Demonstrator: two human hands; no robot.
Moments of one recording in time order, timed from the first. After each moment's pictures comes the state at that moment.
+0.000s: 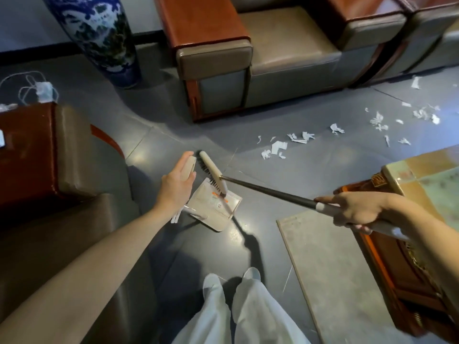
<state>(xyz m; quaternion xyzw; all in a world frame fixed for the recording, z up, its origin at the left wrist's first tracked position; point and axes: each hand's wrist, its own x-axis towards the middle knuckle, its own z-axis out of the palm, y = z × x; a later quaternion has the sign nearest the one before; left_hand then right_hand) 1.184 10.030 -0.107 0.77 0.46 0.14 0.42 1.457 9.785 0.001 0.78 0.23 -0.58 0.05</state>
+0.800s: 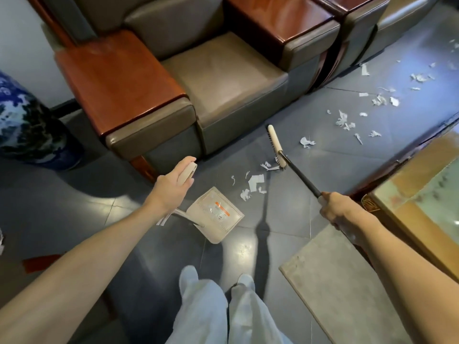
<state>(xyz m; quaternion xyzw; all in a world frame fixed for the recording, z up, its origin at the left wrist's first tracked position) 1.494 10.237 -0.101 0.85 0.30 -0.01 0.42 1.674 9.903 -0.087 0.92 0.00 -0.37 -0.10</state>
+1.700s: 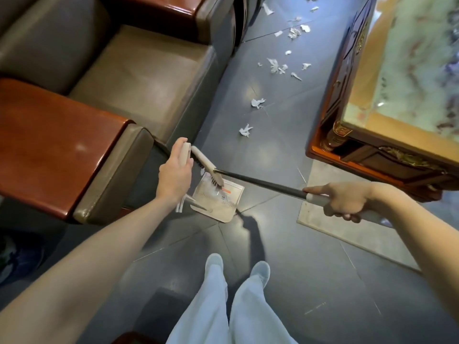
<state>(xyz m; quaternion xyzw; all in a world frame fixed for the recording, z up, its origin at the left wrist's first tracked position) 1.605 10.316 -0.105 0.88 0.16 -0.07 0.45 1.591 9.972 -0.027 0.80 -0.09 -0.56 -0.18</state>
